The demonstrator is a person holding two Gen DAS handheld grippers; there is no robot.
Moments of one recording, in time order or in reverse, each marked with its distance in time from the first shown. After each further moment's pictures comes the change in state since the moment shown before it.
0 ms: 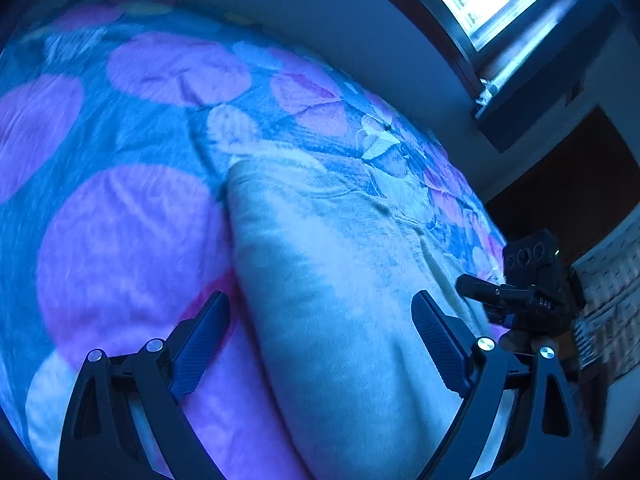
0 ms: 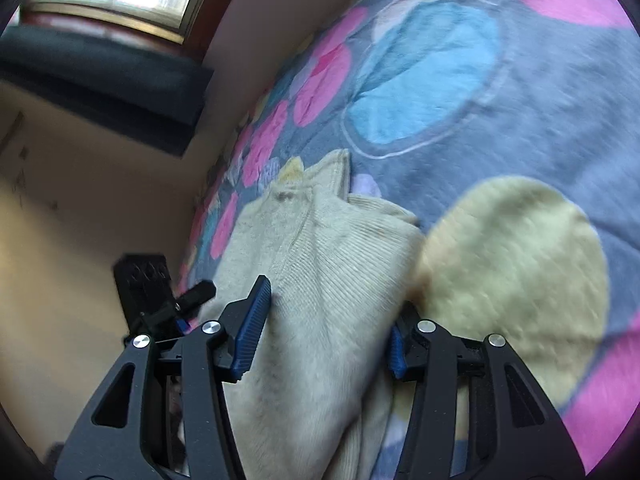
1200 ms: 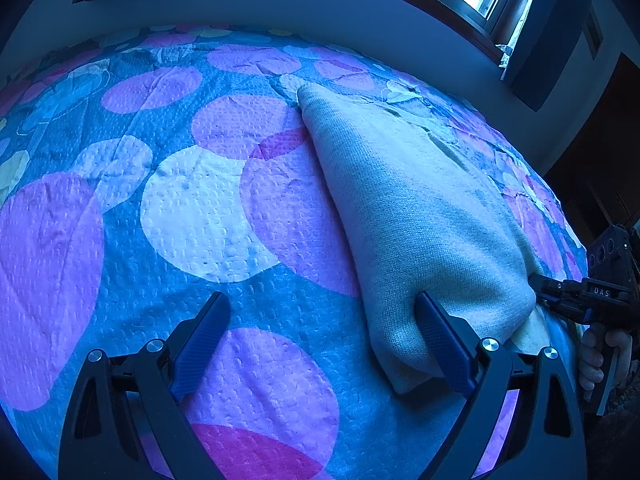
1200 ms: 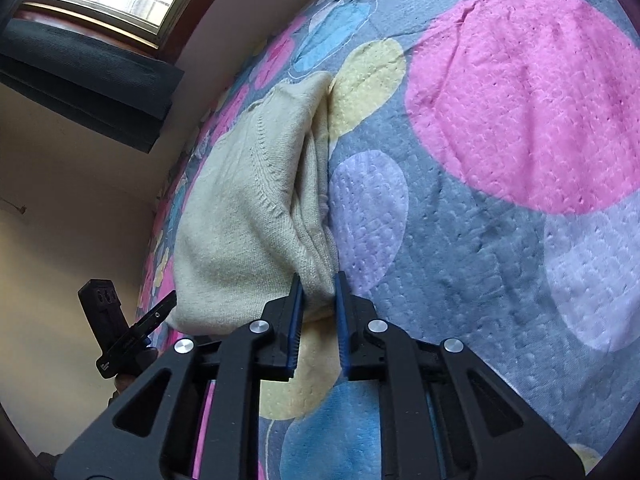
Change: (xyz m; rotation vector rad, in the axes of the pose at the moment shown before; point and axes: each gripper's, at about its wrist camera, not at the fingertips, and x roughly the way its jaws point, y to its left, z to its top) left arm -0.101 -0.030 -0.130 0.055 -0.025 0.293; right arm -0.108 0.009 -0.179 0.116 -0.109 -0.179
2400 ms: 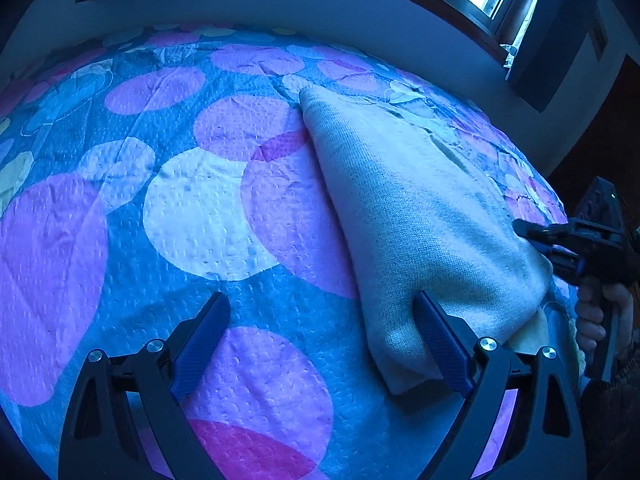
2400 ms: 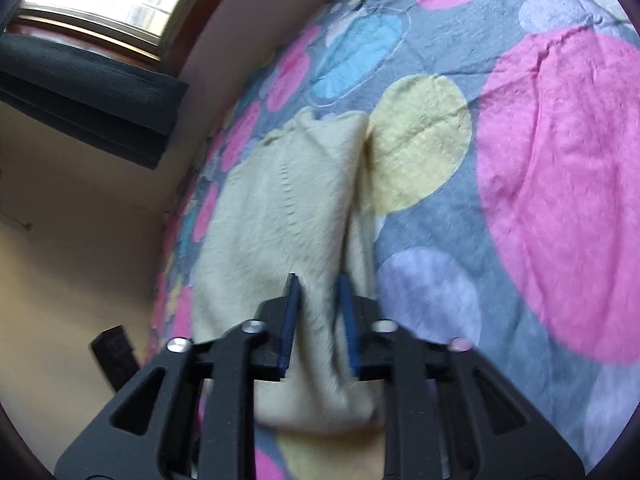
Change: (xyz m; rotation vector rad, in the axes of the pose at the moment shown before) left arm -0.003 -0.004 0.003 -0.005 0.006 0.016; right arm 0.031 0.029 0.059 0.008 -0.018 -0.001
